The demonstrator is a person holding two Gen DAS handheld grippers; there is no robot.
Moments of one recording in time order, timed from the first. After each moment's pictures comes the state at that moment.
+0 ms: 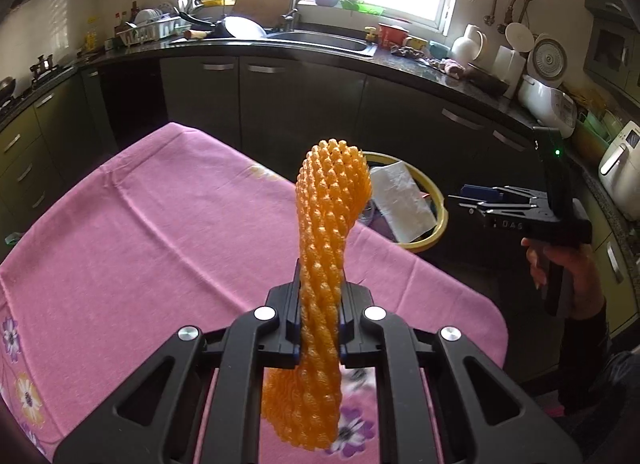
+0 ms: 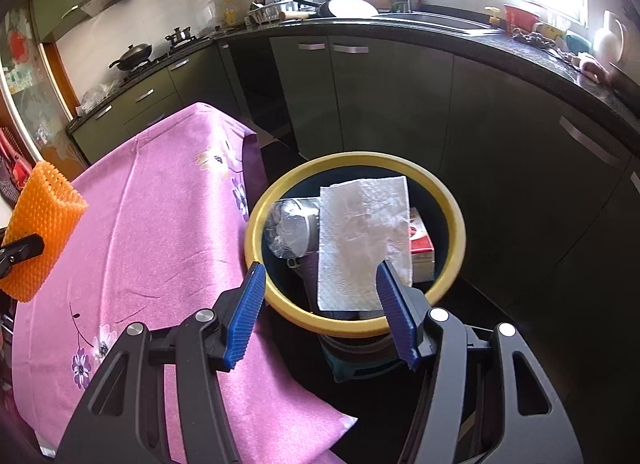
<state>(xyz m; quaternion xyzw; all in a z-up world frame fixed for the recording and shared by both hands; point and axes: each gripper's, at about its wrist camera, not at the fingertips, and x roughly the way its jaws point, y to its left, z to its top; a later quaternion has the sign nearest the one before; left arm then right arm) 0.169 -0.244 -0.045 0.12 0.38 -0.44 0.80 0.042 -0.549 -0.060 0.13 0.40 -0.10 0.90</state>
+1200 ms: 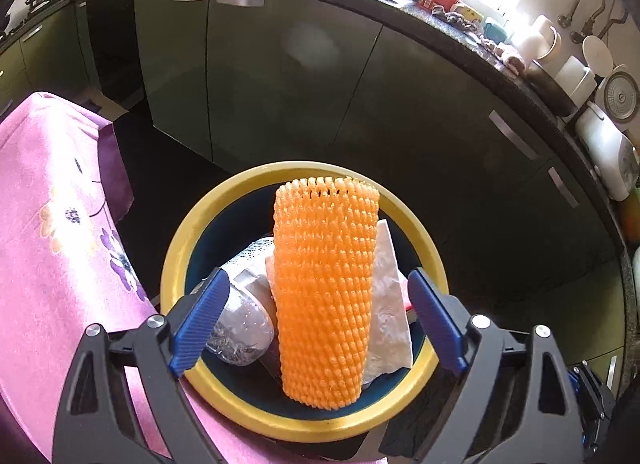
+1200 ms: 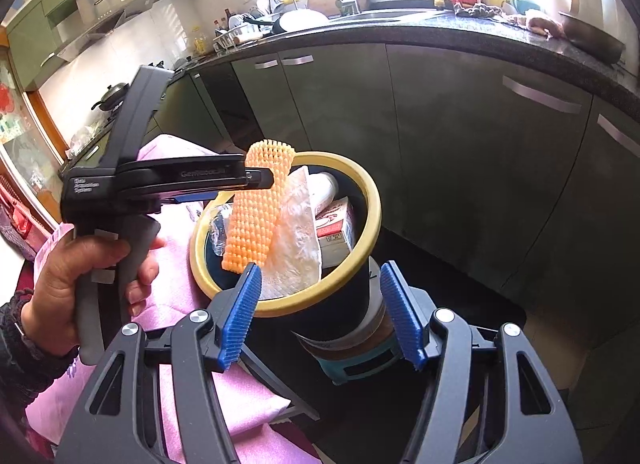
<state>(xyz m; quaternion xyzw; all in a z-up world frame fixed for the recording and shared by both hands) 0.225 -0.478 -0.125 0.07 0.48 -0.37 0.79 -0.018 -0.609 -0.071 0.19 0.37 -0.13 0.90</state>
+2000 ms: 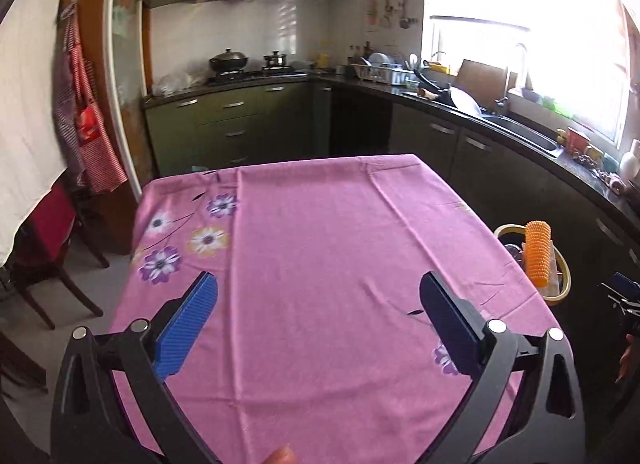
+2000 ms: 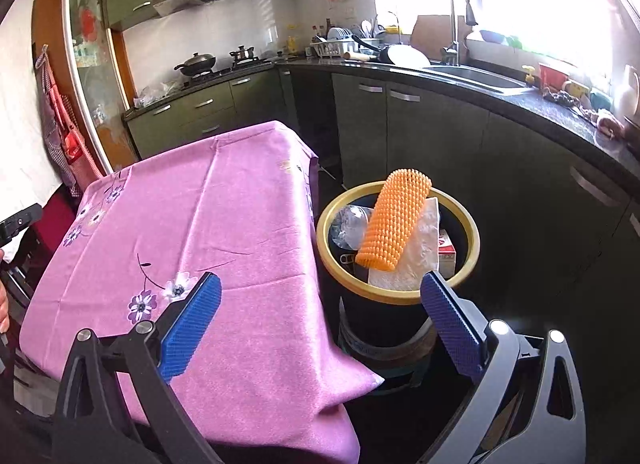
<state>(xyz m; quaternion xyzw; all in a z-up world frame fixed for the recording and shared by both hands) 0.041 -0.065 -0.011 0.01 0.30 -0.04 0.95 -0.037 -0.471 -0.018 0.07 0.33 -0.01 0.94</state>
